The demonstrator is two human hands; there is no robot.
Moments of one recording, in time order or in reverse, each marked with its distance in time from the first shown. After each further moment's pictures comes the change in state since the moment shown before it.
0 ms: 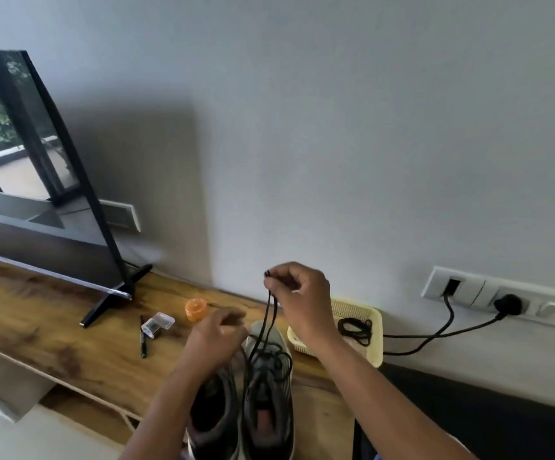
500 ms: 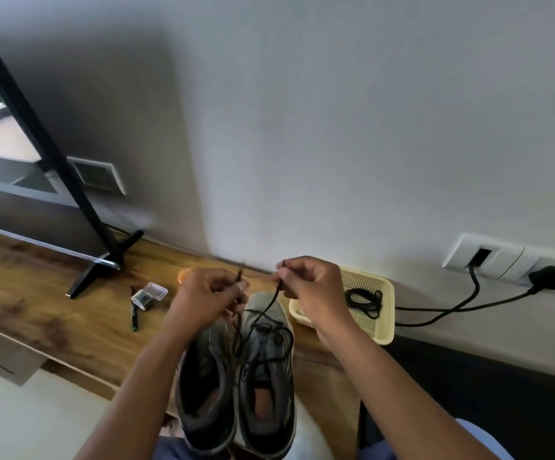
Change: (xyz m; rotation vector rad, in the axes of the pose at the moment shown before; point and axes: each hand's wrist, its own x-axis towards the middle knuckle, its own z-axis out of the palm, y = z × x) left_hand 0.038 0.001 0.001 -0.237 -0.039 -0.004; right_hand 0.009 0.067 0.002 0.189 -0.028 0.342
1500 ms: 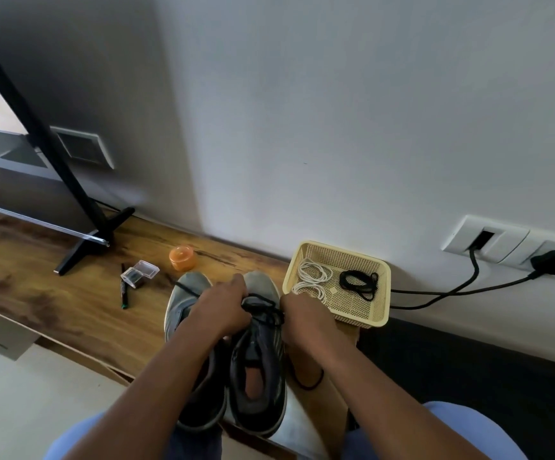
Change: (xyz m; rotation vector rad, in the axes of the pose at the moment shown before) left_hand 0.015 -0.040 0.053 0.884 -0.238 -0.078; right_hand -0.014 0.054 -0.010 -1.320 -0.444 -0.017
